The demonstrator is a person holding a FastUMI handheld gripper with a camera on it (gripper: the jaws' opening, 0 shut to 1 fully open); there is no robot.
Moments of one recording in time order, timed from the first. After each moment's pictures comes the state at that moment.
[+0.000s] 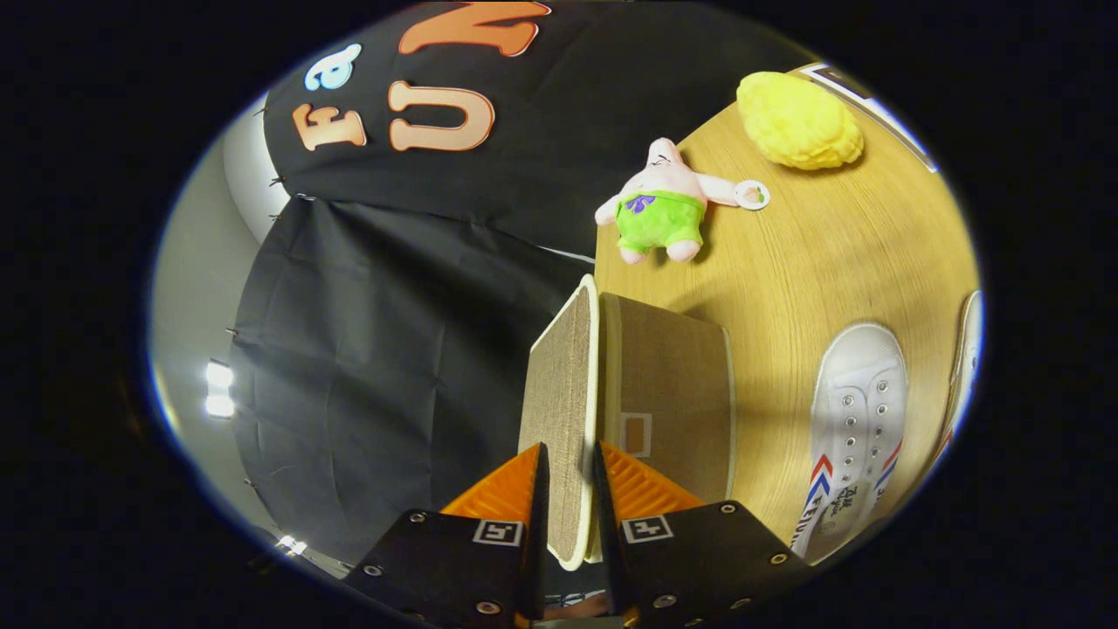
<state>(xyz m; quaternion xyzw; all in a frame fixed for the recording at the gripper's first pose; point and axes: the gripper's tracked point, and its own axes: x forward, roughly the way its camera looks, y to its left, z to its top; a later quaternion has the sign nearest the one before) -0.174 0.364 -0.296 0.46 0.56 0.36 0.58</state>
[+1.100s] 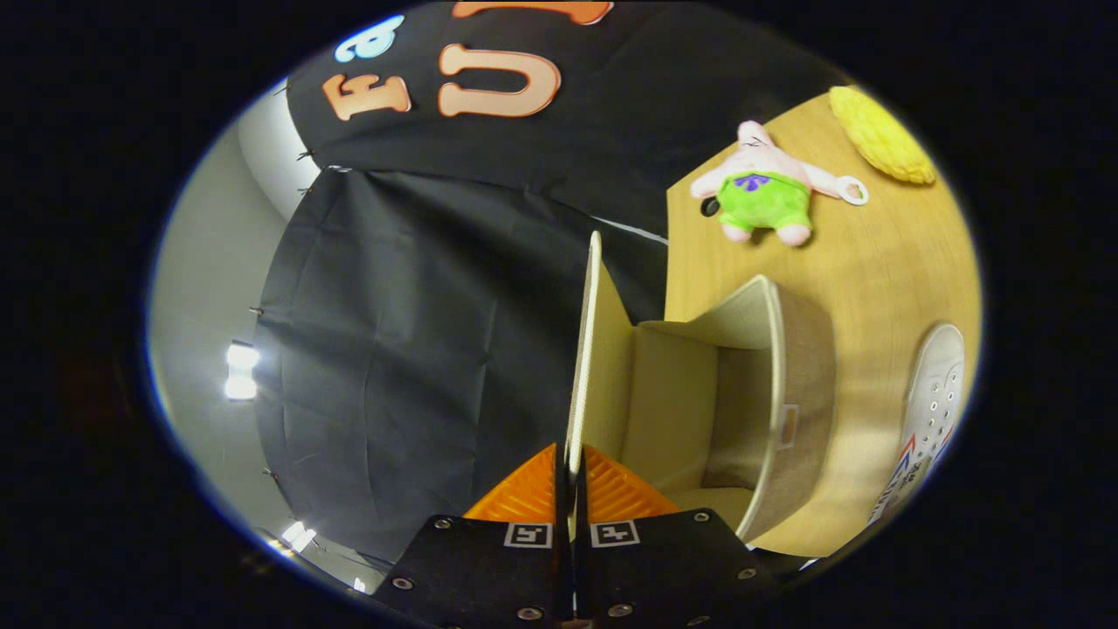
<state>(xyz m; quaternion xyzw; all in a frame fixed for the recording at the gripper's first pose) -0.170 0.440 -0.172 0.45 0.55 0.44 0.54</state>
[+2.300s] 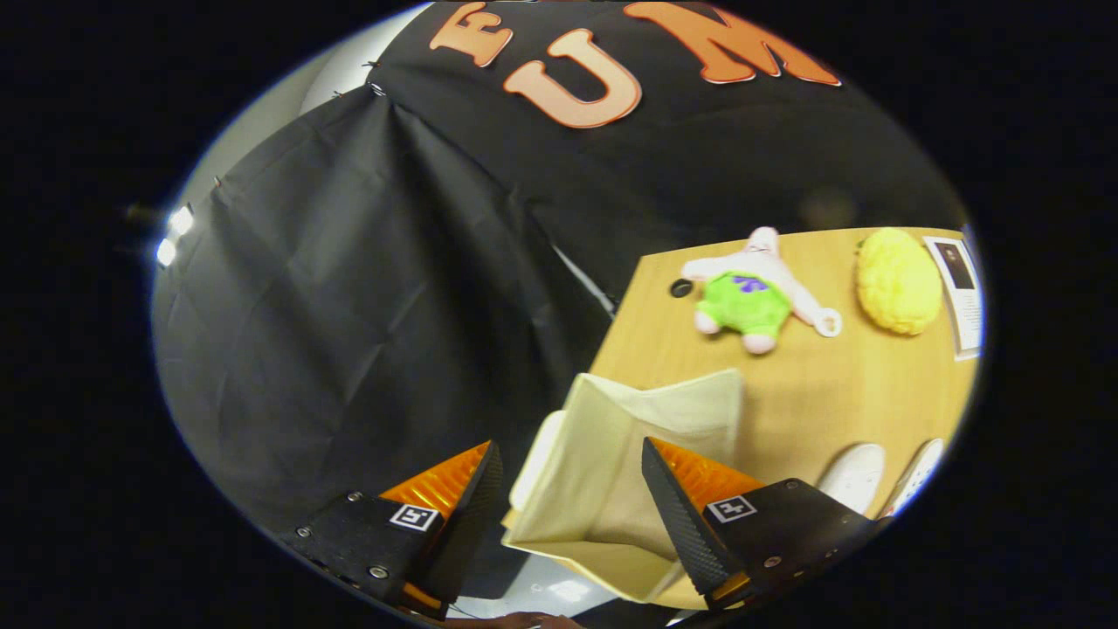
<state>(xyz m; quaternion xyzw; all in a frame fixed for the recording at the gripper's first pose) -0.155 0.420 -0.257 0.23 0.50 0.36 0.75</state>
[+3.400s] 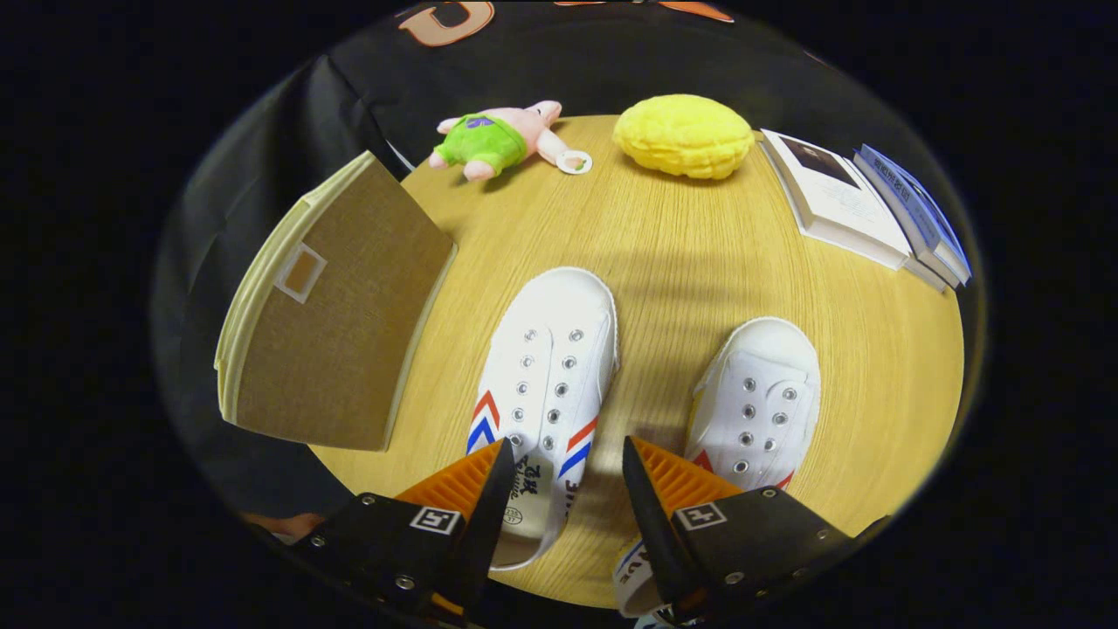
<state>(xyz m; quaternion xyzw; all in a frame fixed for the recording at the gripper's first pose) -0.244 0.233 -0.488 0.05 0.63 0.28 0.72</state>
